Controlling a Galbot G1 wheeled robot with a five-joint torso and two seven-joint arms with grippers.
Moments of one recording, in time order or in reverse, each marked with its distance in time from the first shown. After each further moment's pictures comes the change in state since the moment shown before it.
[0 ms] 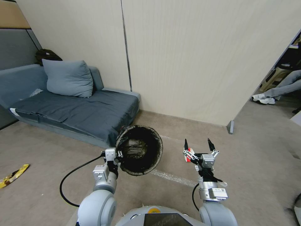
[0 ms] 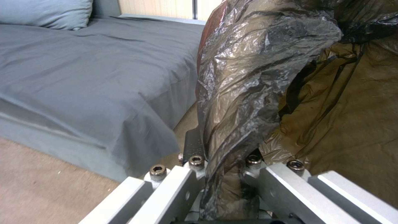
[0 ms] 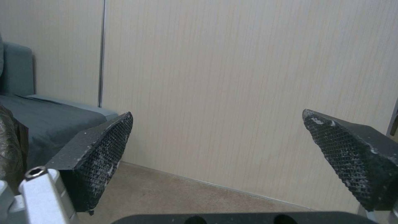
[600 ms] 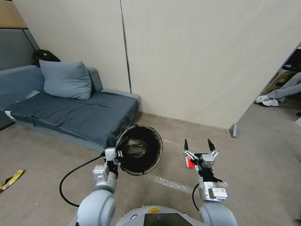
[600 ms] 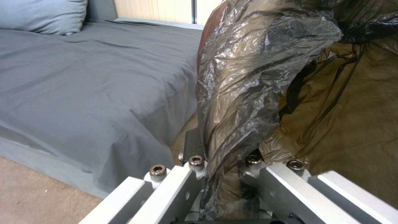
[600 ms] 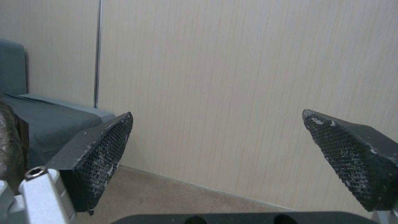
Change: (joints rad) left arm -0.003 -0.003 0.002 0.004 0.001 -0.004 0.000; right arm 0.000 0.000 0.001 -0.003 -0.003 -0.001 0.000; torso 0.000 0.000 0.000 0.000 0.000
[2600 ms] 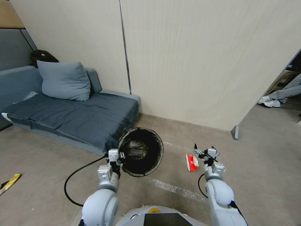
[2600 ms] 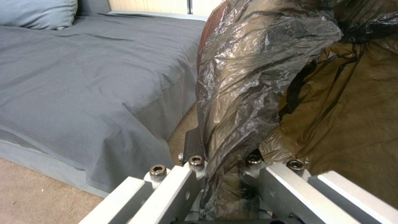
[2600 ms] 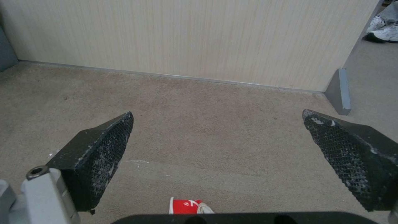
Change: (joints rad) left arm -0.008 0.013 0.017 0.039 0.019 -0.002 0.002; right arm 0.375 -0.153 0.234 -0.425 0.322 -0.434 0.031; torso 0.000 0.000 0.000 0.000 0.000
